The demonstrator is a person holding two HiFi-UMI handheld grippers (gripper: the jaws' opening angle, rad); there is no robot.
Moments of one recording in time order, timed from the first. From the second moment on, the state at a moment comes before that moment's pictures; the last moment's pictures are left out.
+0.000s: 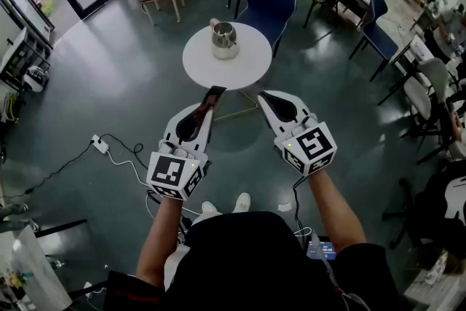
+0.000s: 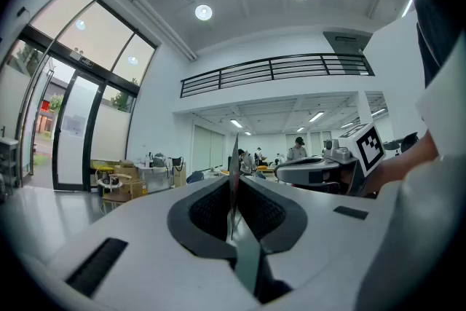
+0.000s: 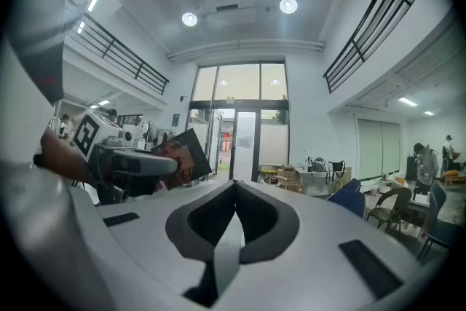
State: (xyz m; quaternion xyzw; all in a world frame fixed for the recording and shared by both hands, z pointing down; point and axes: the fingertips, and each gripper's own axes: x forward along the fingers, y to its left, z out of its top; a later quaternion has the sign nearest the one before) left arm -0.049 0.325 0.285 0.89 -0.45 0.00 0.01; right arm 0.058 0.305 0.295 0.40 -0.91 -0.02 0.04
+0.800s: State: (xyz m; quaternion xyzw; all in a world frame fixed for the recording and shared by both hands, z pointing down) left arm -0.050 0.311 0.291 0.89 -0.46 0.01 0.01; right arm 0.059 0.284 0.303 0.40 -0.92 -0.02 0.04
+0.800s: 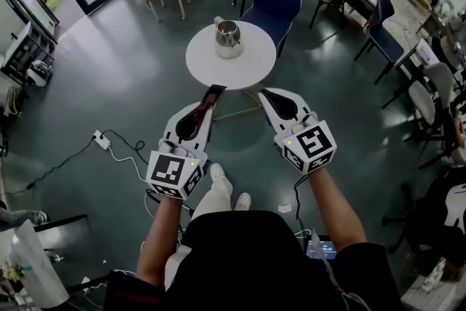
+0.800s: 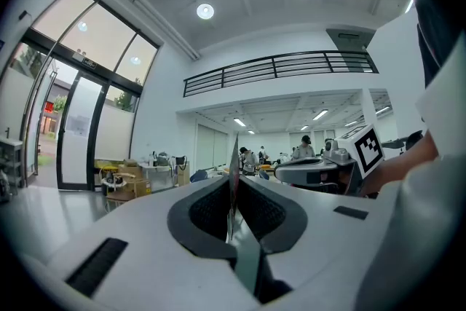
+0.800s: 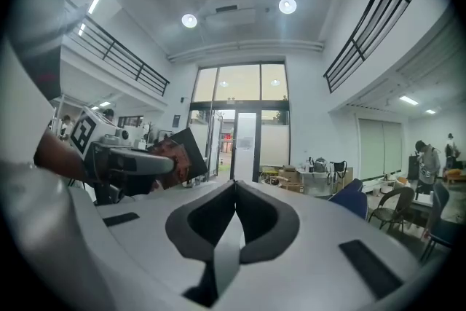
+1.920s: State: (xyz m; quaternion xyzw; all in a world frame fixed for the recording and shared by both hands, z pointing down) left arm -0.069 0.159 0.298 0.90 -0.44 0.01 0.02; right arm 0.038 0.141 0.306 0.41 -0.91 -0.01 0.05
